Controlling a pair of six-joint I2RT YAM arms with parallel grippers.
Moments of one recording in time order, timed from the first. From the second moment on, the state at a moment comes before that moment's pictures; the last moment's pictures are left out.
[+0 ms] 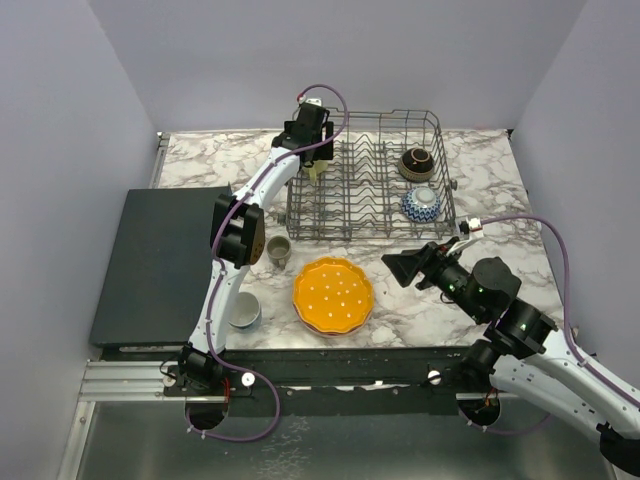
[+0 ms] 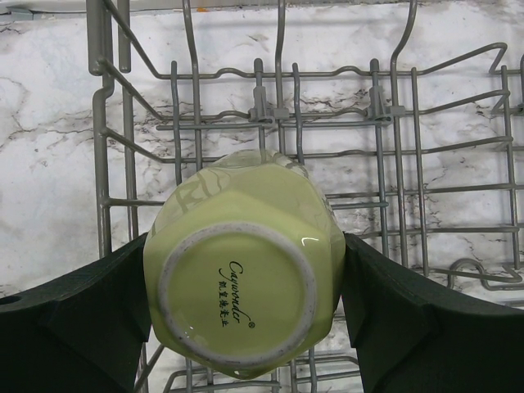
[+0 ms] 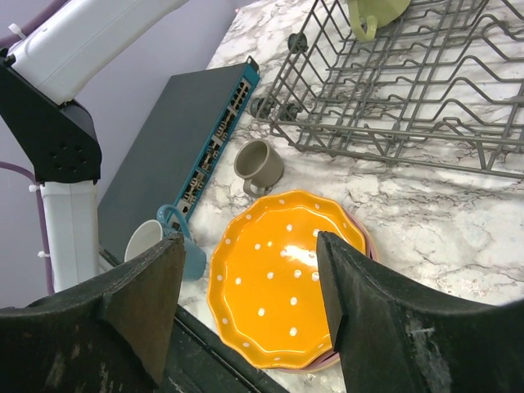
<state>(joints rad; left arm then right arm) -0.41 2.51 2.38 -0.52 -0.23 -0.27 0.83 0.53 0.59 -0.17 0.19 0.62</state>
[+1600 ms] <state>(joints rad) -0.43 2.44 2.36 -0.49 -0.23 -0.24 0.83 0.51 0.59 -0.20 0.20 0.61</state>
